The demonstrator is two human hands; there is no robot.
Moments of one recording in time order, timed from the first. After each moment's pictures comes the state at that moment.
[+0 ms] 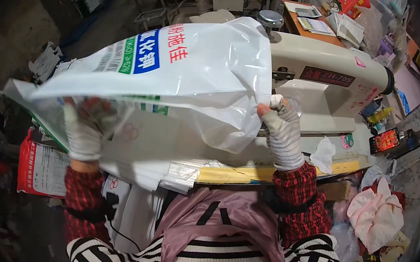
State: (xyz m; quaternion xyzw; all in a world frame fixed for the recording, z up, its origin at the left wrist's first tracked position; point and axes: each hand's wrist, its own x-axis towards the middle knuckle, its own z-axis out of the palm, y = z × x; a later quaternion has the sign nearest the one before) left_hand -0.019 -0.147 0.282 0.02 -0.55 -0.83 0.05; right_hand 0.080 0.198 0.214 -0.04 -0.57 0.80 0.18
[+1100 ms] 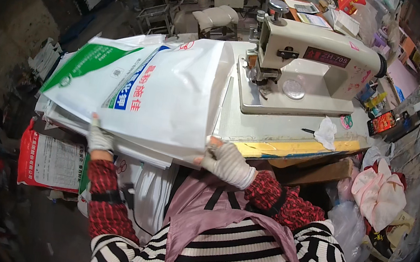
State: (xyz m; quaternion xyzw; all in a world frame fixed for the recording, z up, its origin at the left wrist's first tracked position) left_hand -0.044 -0.296 0.136 0.21 -0.46 -0.86 0.07; right_hand 0.141 0.056 0.162 0.11 -0.83 0.54 0.07
